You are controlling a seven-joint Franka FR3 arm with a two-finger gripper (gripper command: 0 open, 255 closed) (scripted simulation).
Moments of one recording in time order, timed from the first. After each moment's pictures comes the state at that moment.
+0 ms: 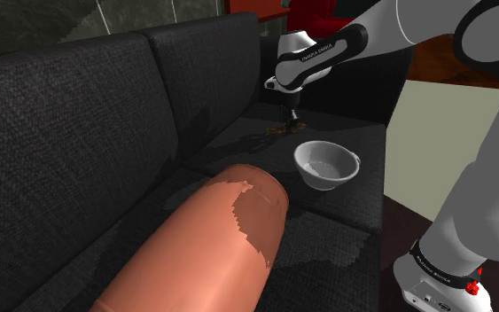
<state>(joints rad) 0.21 0.11 -0.23 -1.99 -0.02 2.11 -1.18</state>
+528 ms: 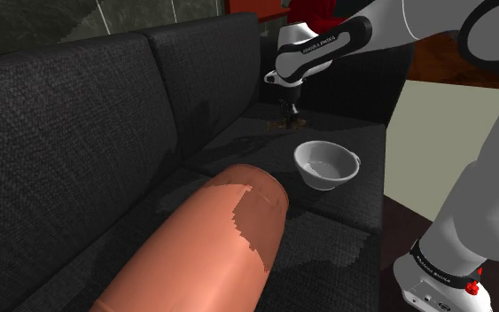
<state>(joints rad) 0.21 0.10 -0.23 -1.95 -0.03 2.05 -1.18</state>
